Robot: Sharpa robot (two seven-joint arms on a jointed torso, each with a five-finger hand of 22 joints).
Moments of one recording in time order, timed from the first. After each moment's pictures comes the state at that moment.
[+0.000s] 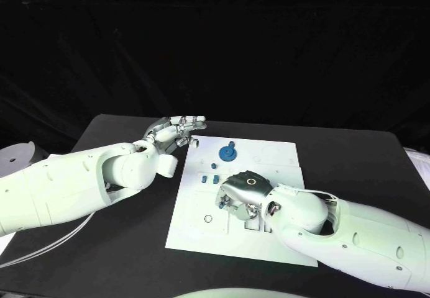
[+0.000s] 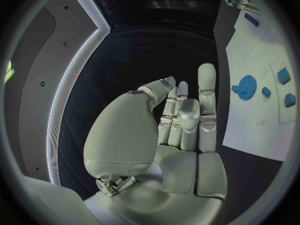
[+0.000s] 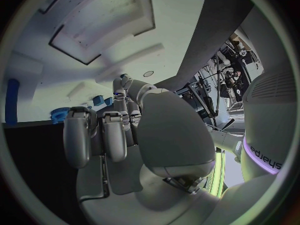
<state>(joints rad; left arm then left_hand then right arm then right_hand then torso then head) 1.19 -0.88 -0.04 1.53 0.14 -0.24 0.38 1.36 -0.16 0.51 -0.03 0.16 1.06 0.17 0.12 0.07 1.15 0.10 0.19 0.08 1.35 0.01 1.25 0.85 0.16 1.33 0.10 0.52 0.90 0.98 -0.67 0.01 1.71 -1.92 -0.17 -0.21 1.45 -0.11 0.51 0.04 0.05 1.20 0.11 0.08 0.10 1.29 0.06 0.07 0.09 1.47 -0.03 1.49 1.31 0.05 1.47 0.07 1.42 1.31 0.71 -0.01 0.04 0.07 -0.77</state>
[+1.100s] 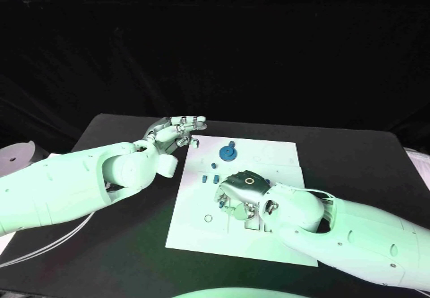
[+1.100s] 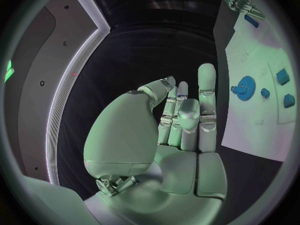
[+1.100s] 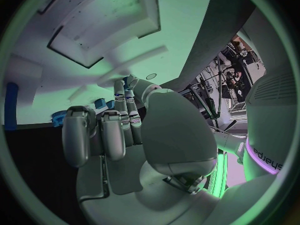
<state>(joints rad) 1.19 -0.88 -0.04 1.53 0.14 -0.23 0.37 1.36 -0.16 0.51 -0.04 0.16 1.06 0.17 0.12 0.07 1.15 0.09 0.19 0.07 1.35 0.01 1.25 0.85 0.16 1.33 0.10 0.52 0.90 0.98 -0.65 0.01 1.69 -1.92 -0.16 -0.22 1.36 -0.16 0.46 0.06 0.05 1.09 0.13 0.06 0.08 1.15 0.08 0.06 0.06 1.47 0.00 1.49 1.31 0.05 1.46 0.09 1.41 1.31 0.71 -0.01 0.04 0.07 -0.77</state>
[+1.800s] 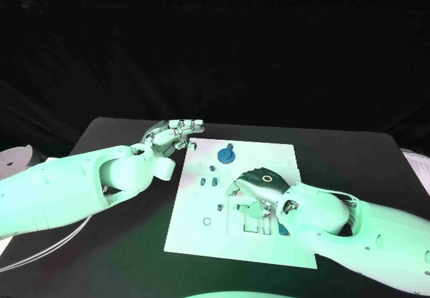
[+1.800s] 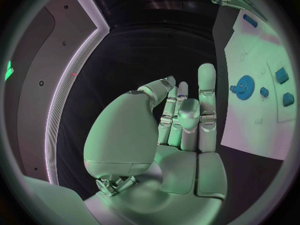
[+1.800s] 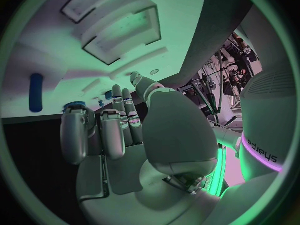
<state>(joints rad) 1.19 -0.88 -0.04 1.53 0.14 -0.23 0.36 1.36 -0.16 0.50 -0.04 0.16 1.06 0.17 0.12 0.07 1.14 0.09 0.19 0.07 1.34 0.01 1.25 0.85 0.16 1.33 0.10 0.52 0.90 0.99 -0.78 0.03 1.77 -1.90 -0.22 -0.22 1.36 -0.16 0.41 0.06 0.05 1.06 0.12 0.06 0.07 1.09 0.10 0.07 0.06 1.47 0.00 1.46 1.31 0.06 1.45 0.11 1.39 1.28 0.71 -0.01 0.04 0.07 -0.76</state>
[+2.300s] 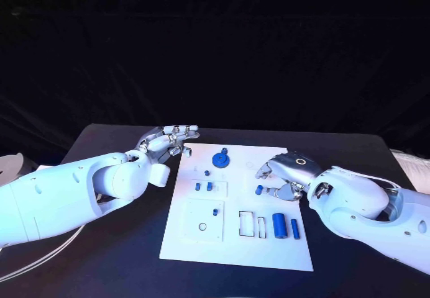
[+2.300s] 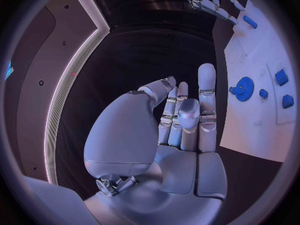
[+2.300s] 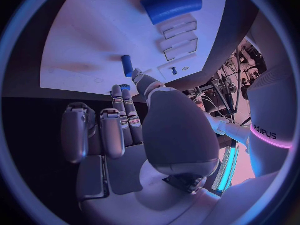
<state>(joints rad) 1.19 -0.88 -0.04 1.53 0.14 -0.22 0.36 1.36 -0.15 0.50 -0.04 0.16 1.06 0.17 0.12 0.07 1.14 0.10 0.19 0.07 1.34 0.01 1.25 0.85 0.16 1.33 0.10 0.52 0.90 1.07 -0.95 0.05 1.79 -1.86 -0.23 -0.25 1.36 -0.18 0.37 0.07 0.05 1.04 0.11 0.06 0.07 1.08 0.09 0.07 0.06 1.46 0.01 1.45 1.31 0.06 1.44 0.11 1.38 1.27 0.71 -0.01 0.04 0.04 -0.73</state>
